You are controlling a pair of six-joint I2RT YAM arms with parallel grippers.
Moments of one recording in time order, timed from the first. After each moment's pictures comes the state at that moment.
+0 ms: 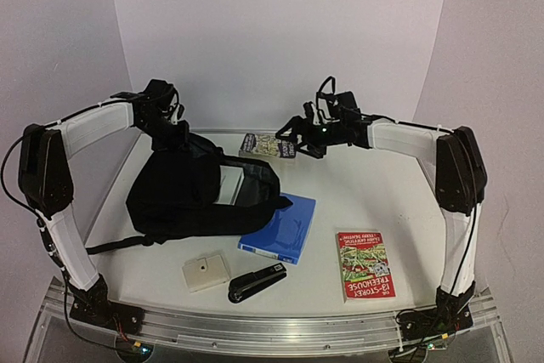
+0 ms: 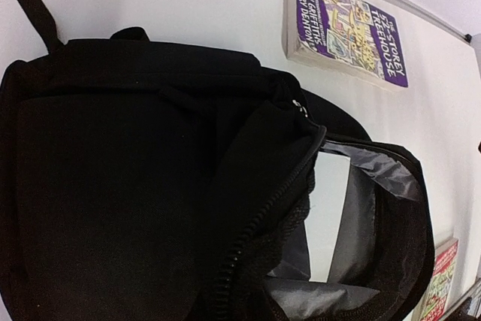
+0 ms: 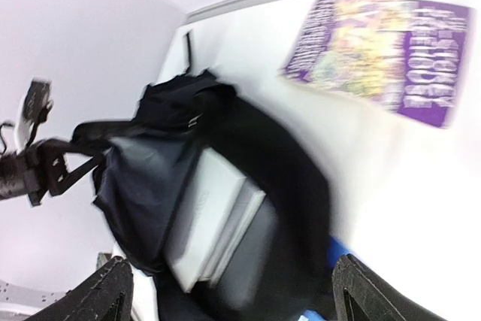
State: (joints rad) left arm -0.35 1.79 1.57 -0.74 0.12 -0.38; right arm 0.52 2.08 1.69 -0.20 -0.49 0.63
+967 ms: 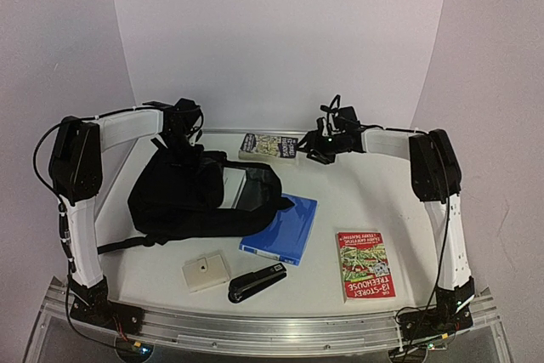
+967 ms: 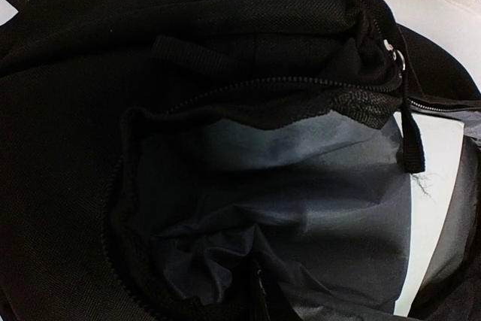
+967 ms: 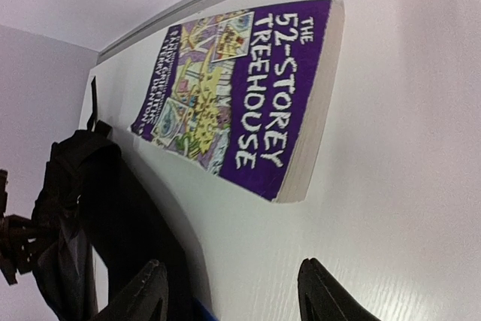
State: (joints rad) left arm -0.42 2.02 1.68 -0.87 -0.03 -0.26; right arm 0.39 2.38 1.88 -0.20 -0.45 0.62
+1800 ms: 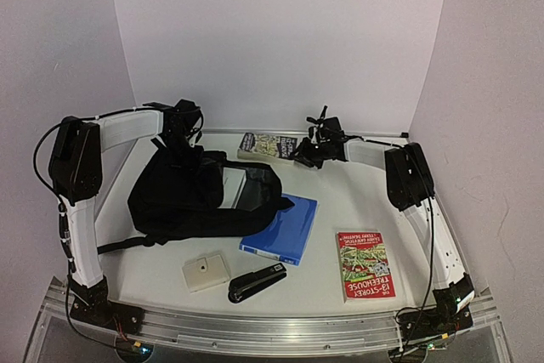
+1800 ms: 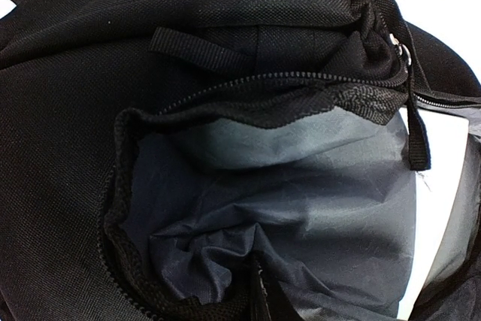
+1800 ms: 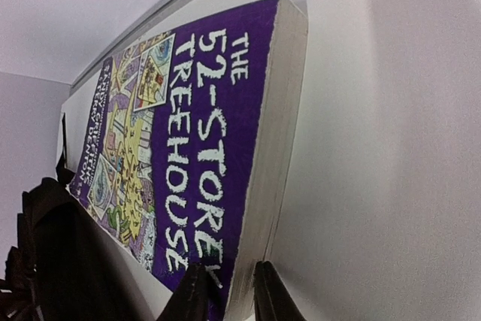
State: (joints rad) left arm -0.42 2.02 1.67 -0.87 -0.03 -0.26; right arm 0.42 2.68 2.20 -0.21 -0.38 0.71
